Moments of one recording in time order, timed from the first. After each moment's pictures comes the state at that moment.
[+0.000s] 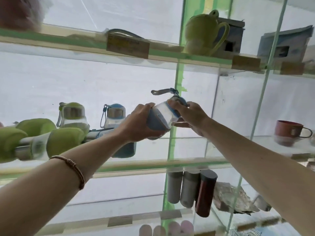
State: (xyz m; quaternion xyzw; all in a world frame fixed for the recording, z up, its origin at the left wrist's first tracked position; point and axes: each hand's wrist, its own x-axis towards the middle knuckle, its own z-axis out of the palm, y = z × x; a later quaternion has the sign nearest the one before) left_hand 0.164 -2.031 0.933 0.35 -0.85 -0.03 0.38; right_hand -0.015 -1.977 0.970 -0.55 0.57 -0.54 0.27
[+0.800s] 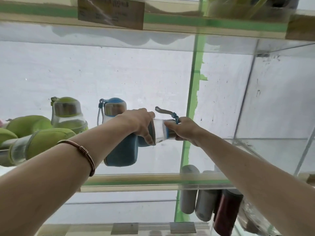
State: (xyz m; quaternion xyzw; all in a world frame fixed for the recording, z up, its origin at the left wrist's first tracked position) left_hand 0.139 -2.102 0.949 0.55 -0.84 0.06 0.01; right_hand -0.029 -2.090 0.909 -0.59 0.63 -0.41 0.31
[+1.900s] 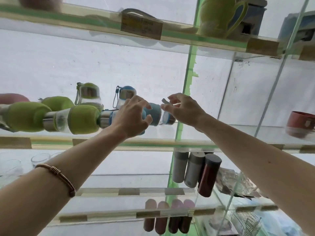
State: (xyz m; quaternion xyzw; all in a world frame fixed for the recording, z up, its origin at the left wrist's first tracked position) left_hand 0.197 -1.978 0.912 0.45 -0.81 0.02 0.39; right_hand 0.027 -1.942 0.950 -0.69 0.61 -0.39 0.10
